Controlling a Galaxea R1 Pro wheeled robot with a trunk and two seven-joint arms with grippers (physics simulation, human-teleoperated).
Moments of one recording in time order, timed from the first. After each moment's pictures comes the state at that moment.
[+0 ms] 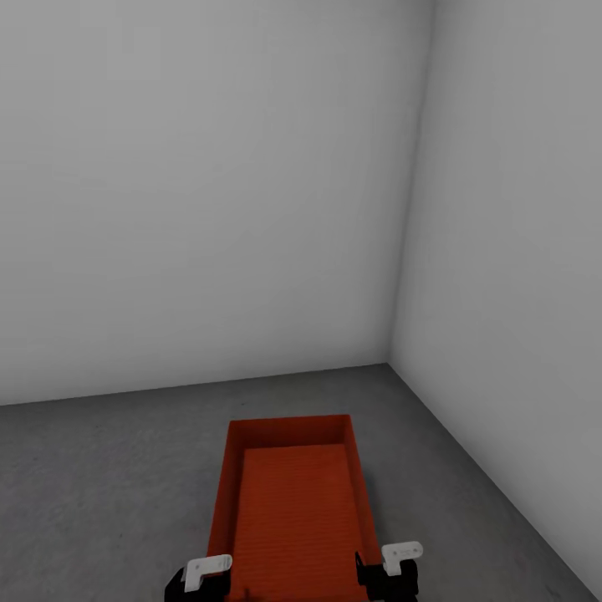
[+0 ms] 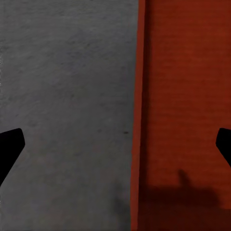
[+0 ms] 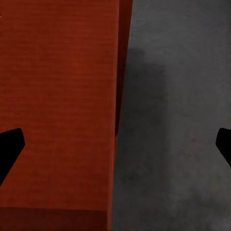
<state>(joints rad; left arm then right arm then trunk) -0.28 -0.07 -0.19 -0.36 0.16 -0.32 0.24 -0.38 0.08 0.10 -0.22 0.04 -0.40 -0.09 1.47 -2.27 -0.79</state>
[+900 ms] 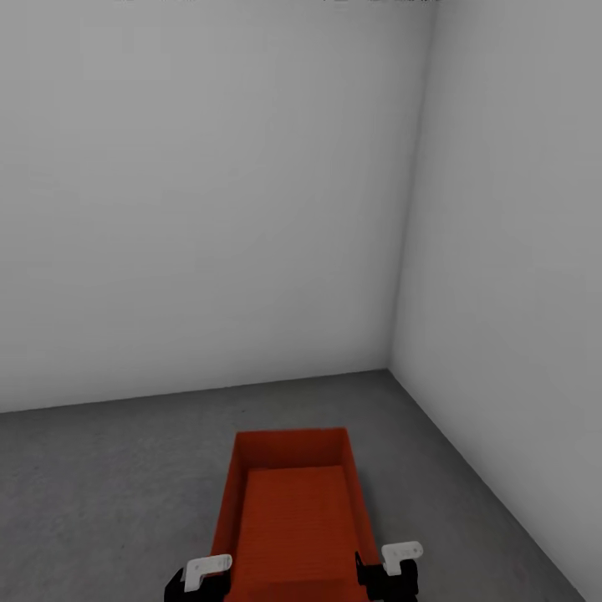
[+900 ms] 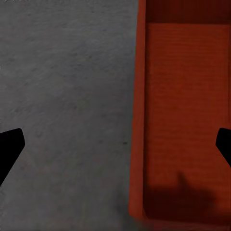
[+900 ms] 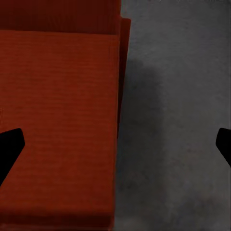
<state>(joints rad) -0.28 -0.07 -0.19 -0.36 0.16 -0.32 0.24 -0.38 0.08 0.10 -0.22 0.04 -0.40 -0.09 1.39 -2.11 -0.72</state>
